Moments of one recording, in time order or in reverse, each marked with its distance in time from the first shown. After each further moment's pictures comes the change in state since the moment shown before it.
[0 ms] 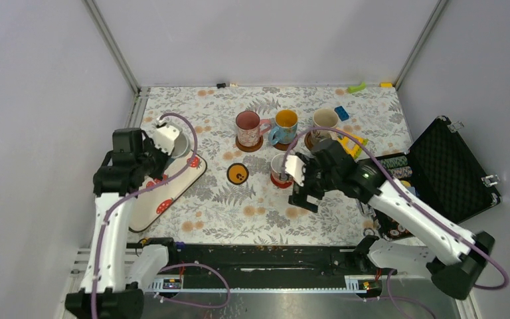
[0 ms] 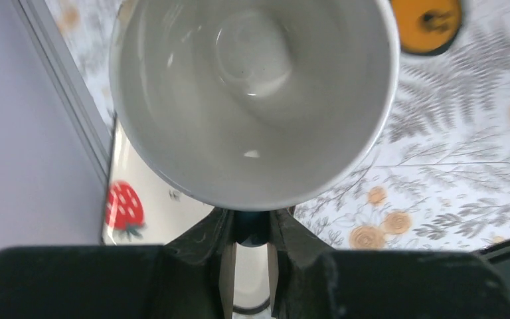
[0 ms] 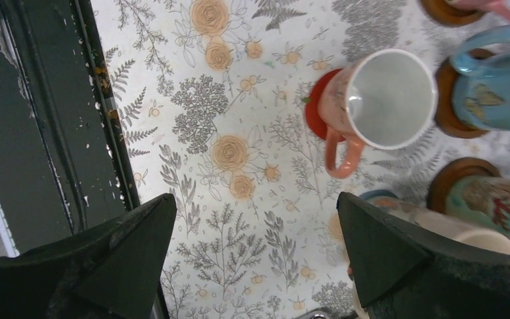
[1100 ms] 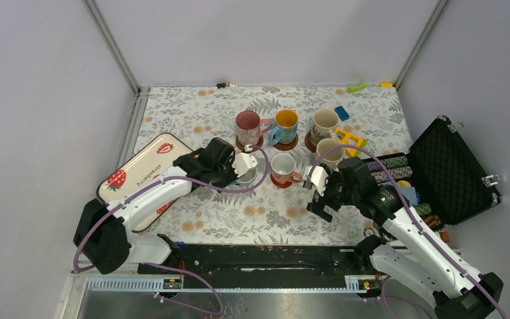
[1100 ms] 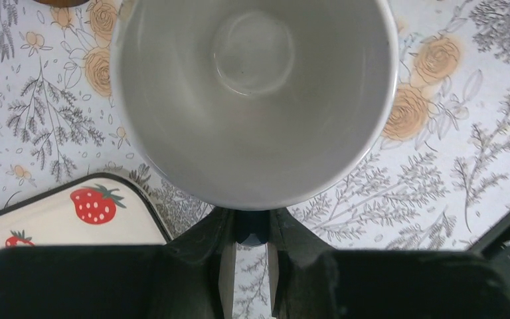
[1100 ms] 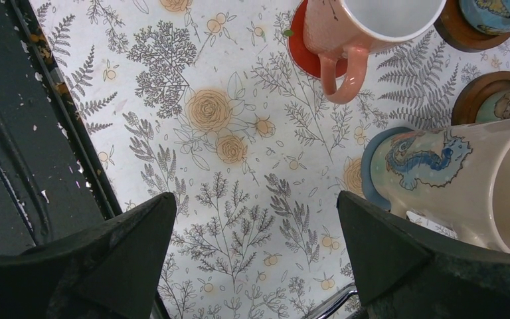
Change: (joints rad) left arm -0.760 0.336 -0.103 0.268 -0.148 -0.090; right arm -0.211 -0.334 -0.362 0.122 -0.040 -0.011
